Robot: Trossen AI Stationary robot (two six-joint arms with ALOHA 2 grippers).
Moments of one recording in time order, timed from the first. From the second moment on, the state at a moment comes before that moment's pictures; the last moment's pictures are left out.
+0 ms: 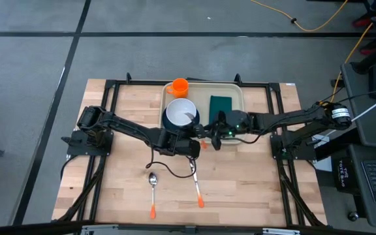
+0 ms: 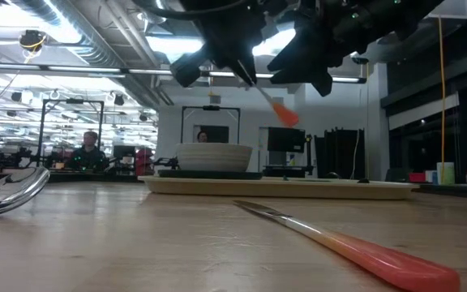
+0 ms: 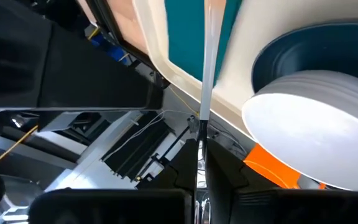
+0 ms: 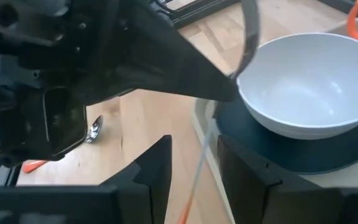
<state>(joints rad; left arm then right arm) -0.20 1.86 1.45 -0.52 -0.95 1.43 -0.01 1.34 0.79 0.09 0.05 0.41</state>
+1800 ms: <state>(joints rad) -0.22 1.86 1.45 -0.32 -0.93 1.65 -0.01 1.34 0.78 0.09 0.05 0.36</state>
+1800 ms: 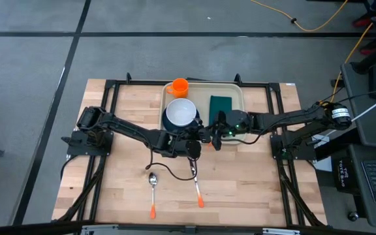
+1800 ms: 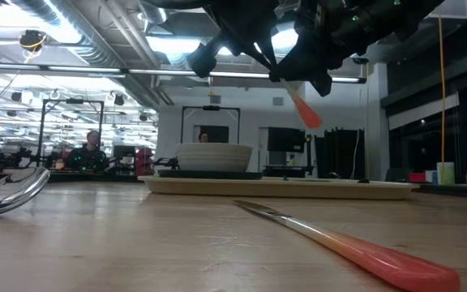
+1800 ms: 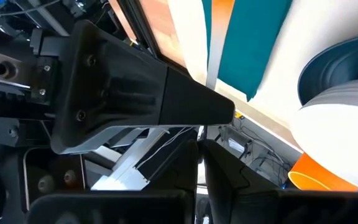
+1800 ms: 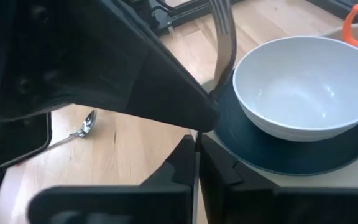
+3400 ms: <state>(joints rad) -0.37 1.54 1.07 -0.47 -0.70 0.40 -0.17 1.31 0.79 -0.03 -0.01 0.39</state>
